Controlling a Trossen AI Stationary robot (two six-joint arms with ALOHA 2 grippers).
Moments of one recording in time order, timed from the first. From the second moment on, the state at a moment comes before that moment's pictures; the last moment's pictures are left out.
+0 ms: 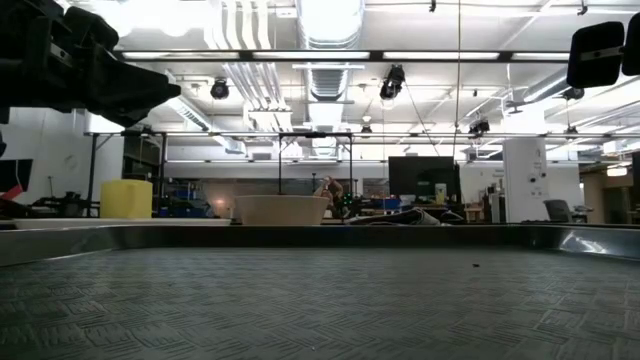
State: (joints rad) left arm -0.02 0.41 0.01 0.38 -0.06 -0.01; right arm 0.46 0.02 0.03 -0.01 -0.21 -0.12
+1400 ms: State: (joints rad) left arm -0.02 0.98 0.96 -0.05 -0.48 0.04; right arm 0.46 0.02 0.03 -0.01 -0.21 -0.12
